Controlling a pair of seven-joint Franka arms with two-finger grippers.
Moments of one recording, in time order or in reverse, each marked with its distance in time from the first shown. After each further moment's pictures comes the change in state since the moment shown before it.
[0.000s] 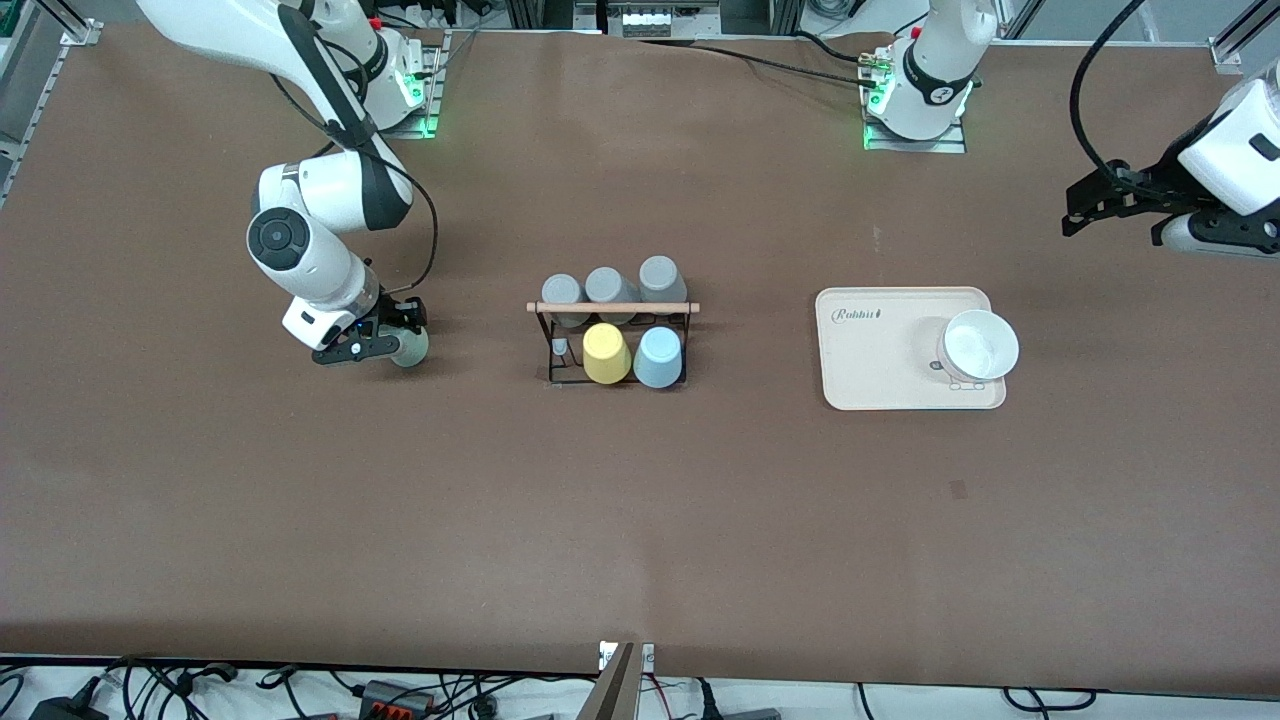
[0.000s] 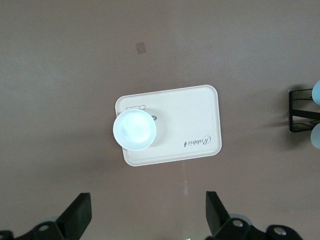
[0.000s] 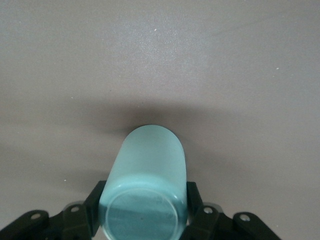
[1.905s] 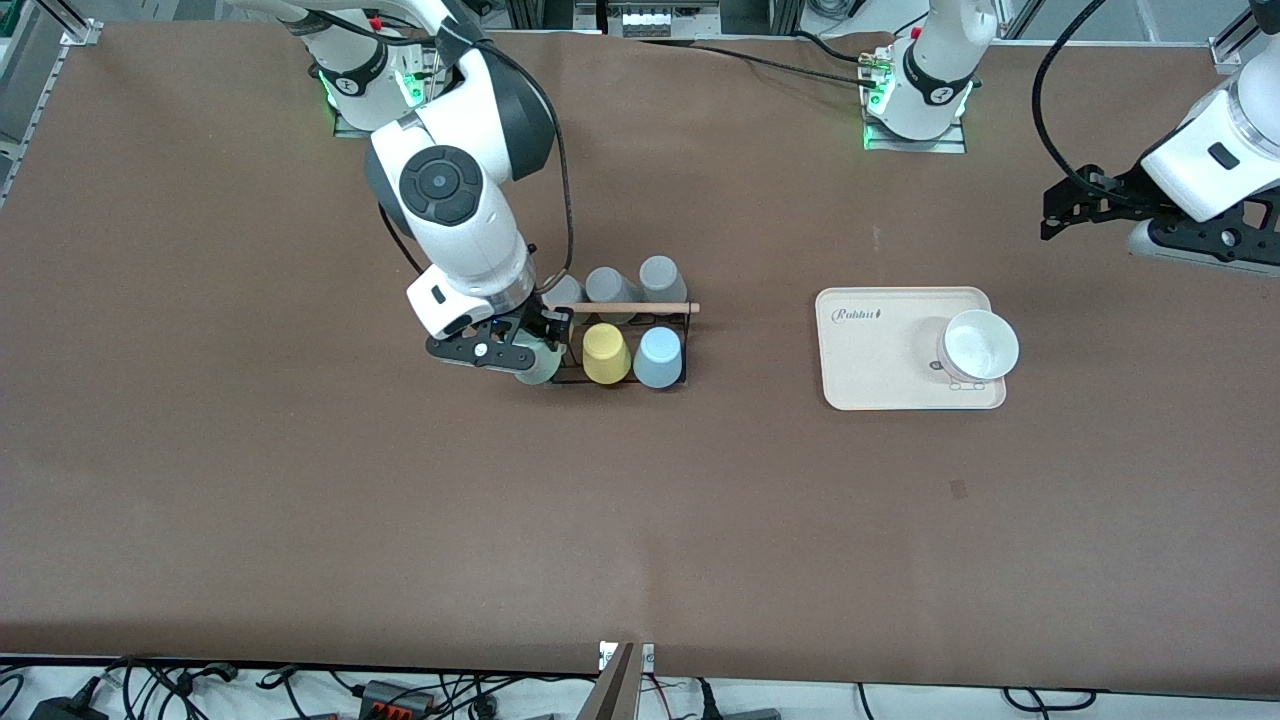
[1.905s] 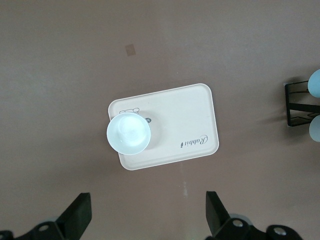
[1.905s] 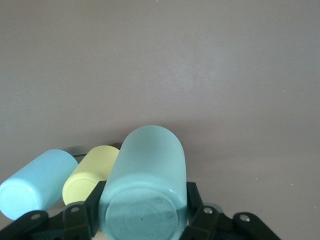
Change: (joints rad) left arm -0.013 0.012 -0.021 -0.008 0.000 0.018 0.021; right arm 0.342 0.153 0.005 0.739 0.002 -0.486 0.701
